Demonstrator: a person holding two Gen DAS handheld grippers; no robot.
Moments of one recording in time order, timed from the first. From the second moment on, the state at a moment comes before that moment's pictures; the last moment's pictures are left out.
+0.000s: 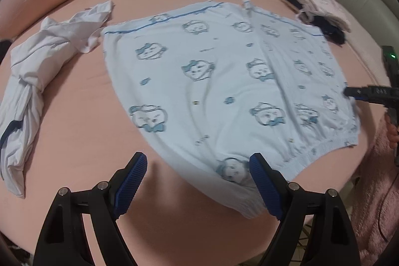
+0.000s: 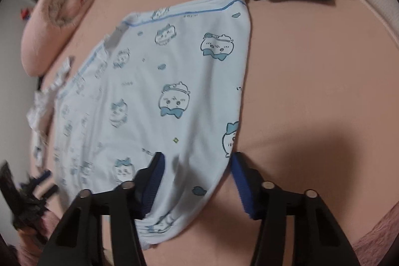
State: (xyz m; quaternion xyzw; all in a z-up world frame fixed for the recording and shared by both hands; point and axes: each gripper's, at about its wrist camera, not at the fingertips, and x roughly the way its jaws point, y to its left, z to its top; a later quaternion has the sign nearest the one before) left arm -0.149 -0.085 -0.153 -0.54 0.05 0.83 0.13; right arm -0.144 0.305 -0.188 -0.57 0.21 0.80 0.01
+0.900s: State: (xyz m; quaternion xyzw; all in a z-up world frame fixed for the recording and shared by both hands) left arm -0.140 -0.102 -0.144 -0.53 0.00 0.84 0.15; right arm -0.205 0.221 -0.149 -0.54 0.16 0.82 -0.08
